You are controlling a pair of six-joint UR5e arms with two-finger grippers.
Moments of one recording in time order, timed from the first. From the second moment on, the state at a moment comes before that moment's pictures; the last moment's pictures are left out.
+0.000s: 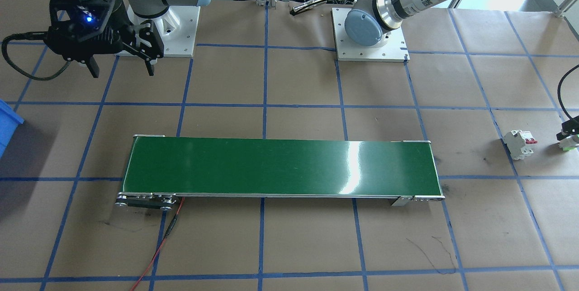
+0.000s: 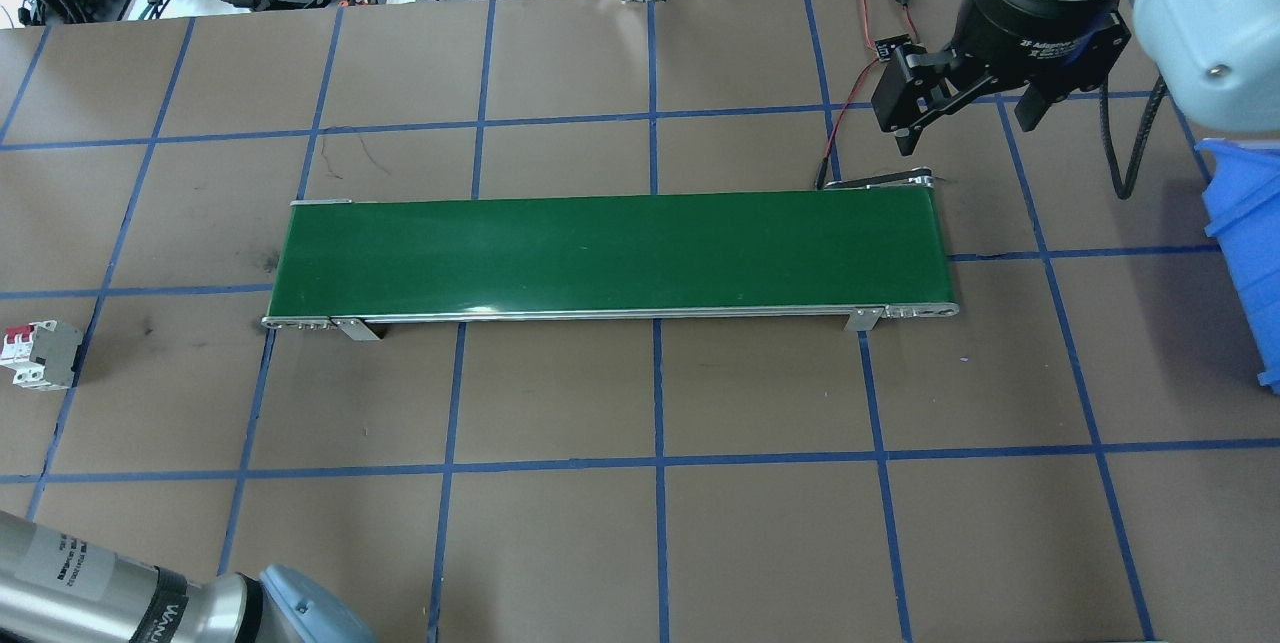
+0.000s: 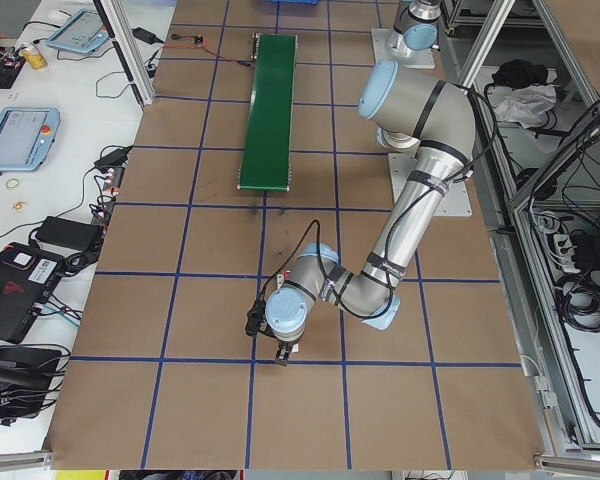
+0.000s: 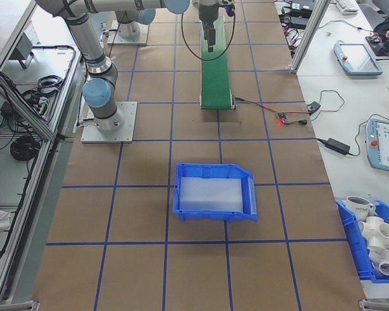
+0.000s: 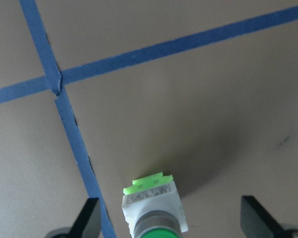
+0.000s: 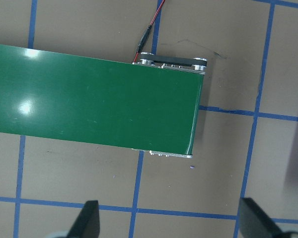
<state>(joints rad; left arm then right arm) -0.52 -2.24 -1.41 -1.11 1.57 1.31 1.60 -1.61 1.56 -1.59 -1.64 -0.10</state>
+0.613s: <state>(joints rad) -0.52 -2.25 -1.41 -1.10 1.57 1.30 1.60 -1.61 1.56 -1.59 -1.64 -0.10</state>
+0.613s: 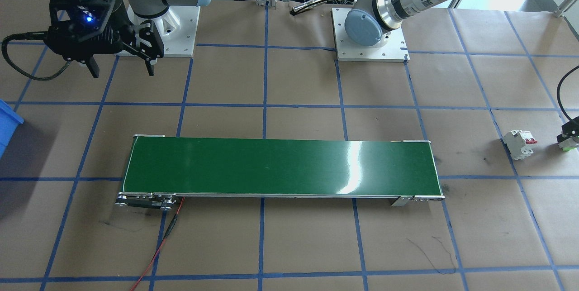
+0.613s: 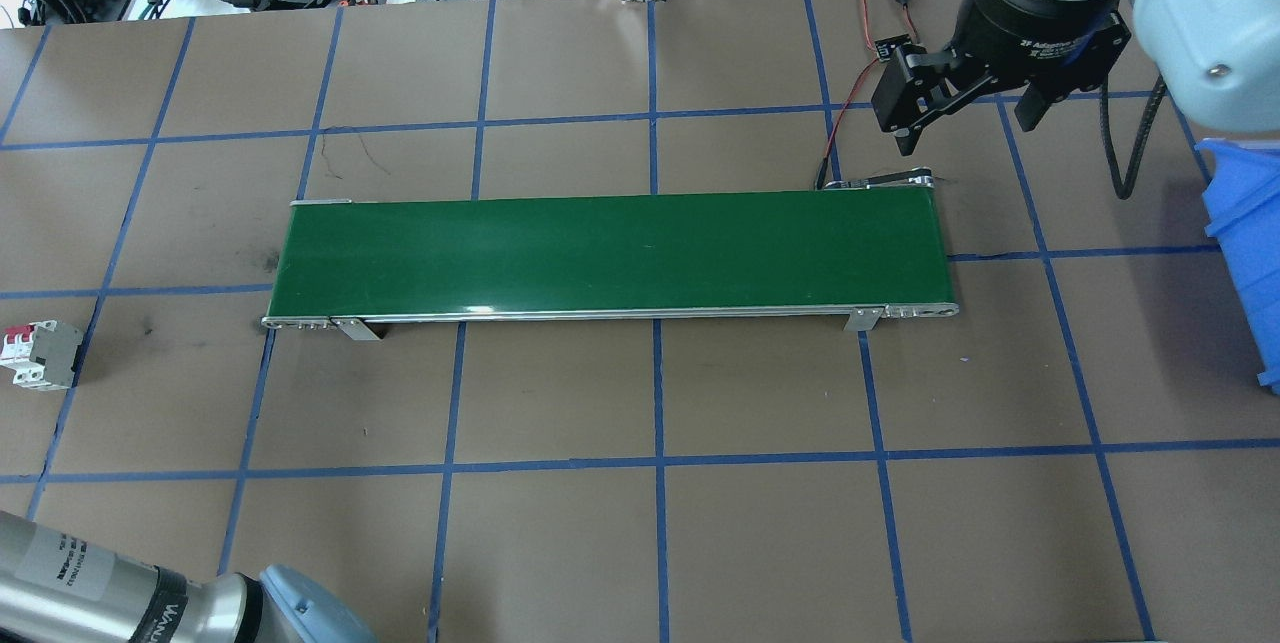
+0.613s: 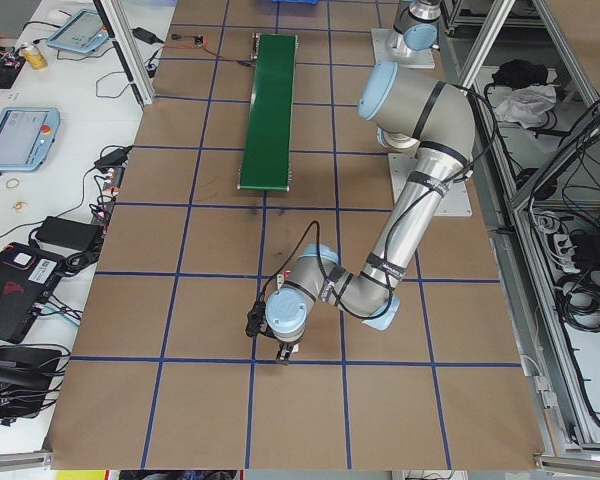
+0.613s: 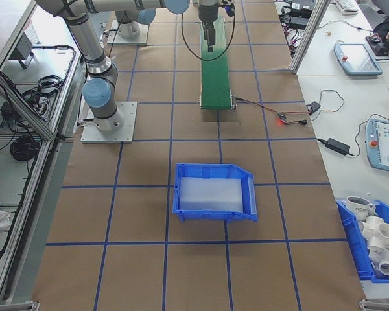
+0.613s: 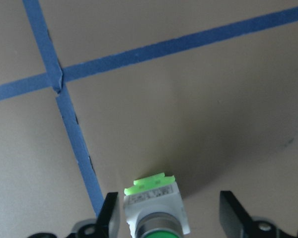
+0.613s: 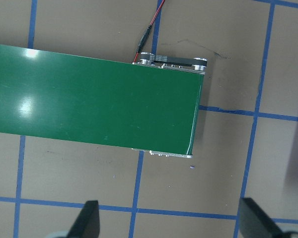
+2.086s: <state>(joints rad) -0.64 -1.96 -1.40 -1.36 1.49 1.00 1.60 -1.61 1.56 -1.59 -1.65 -0.11</state>
